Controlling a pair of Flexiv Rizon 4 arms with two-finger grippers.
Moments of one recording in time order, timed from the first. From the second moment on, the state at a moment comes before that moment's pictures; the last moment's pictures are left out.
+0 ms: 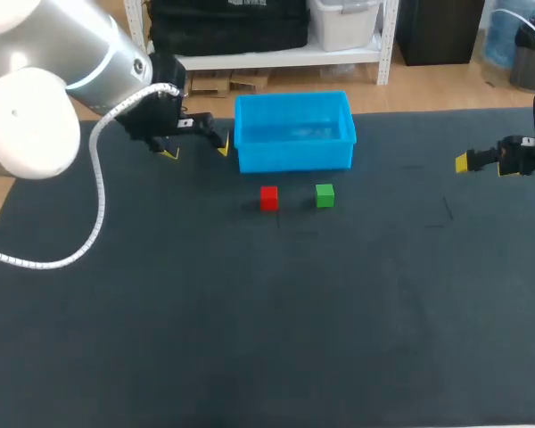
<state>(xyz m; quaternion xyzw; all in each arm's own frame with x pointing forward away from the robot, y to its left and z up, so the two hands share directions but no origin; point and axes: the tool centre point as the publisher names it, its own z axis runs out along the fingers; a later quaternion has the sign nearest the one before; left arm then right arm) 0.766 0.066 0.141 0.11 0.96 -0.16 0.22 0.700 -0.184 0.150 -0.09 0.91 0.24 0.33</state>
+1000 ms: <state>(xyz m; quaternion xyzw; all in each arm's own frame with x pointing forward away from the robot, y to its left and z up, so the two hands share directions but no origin) 0.796 -0.012 0.117 0.00 0.99 -0.05 0.10 0.700 -0.184 0.150 -0.09 0.91 0.24 0.33</state>
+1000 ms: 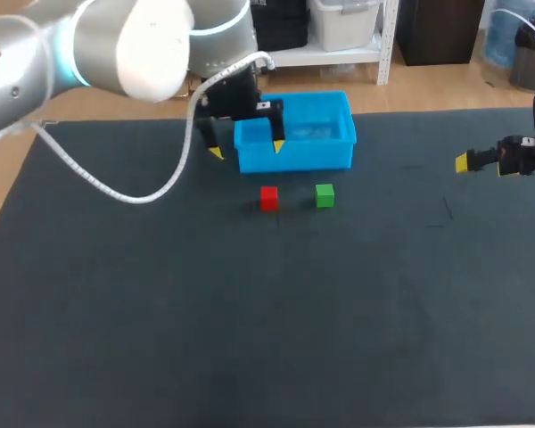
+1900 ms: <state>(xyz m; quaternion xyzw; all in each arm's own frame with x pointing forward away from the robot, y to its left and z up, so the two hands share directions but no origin) 0.811 -0.027 0.049 0.02 1.00 -0.05 0.07 0.700 -0.184 0.150 -0.09 0.91 0.24 0.33</state>
